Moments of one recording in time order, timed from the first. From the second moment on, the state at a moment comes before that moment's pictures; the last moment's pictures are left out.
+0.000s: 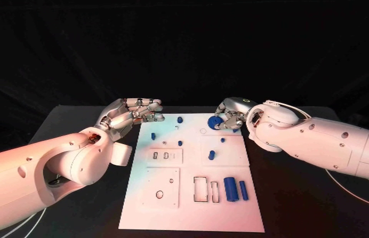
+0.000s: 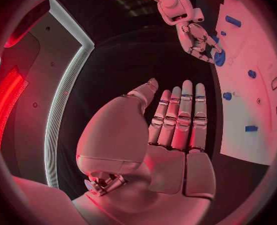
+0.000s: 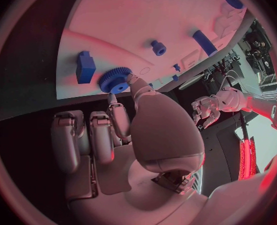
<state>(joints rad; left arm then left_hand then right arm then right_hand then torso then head) 1.23 -1.01 0.03 1.76 -0.07 -0.34 0.40 1.35 -0.06 0.33 0.04 0.05 0.95 0.23 0.14 0.08 1.04 0.17 0.11 0.07 1.07 0.12 0.22 0.15 0.18 0.84 0.27 0.32 0.13 1.37 -0.72 -0.10 1.37 -1.46 -0.24 -0.25 1.30 -0.11 0.13 0.10 0.29 0.88 0.16 0.14 0.18 1.37 0.08 1.34 1.31 1.47 -0.01 1.57 1.31 0.03 1.47 0.10 1.54 1.31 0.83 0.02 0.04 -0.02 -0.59</state>
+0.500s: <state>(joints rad) 1.23 -1.01 0.03 1.76 -0.07 -0.34 0.39 1.34 -0.05 0.33 0.04 0.05 0.94 0.23 0.14 0.08 1.04 0.17 0.11 0.07 1.07 0.12 0.22 0.15 0.18 0.84 0.27 0.32 0.13 1.38 -0.72 -0.09 1.36 -1.44 -0.22 -0.25 1.32 -0.07 0.14 0.11 0.30 0.94 0.15 0.18 0.19 1.40 0.07 1.38 1.31 1.47 -0.01 1.57 1.31 0.03 1.47 0.10 1.54 1.31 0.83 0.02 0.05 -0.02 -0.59</state>
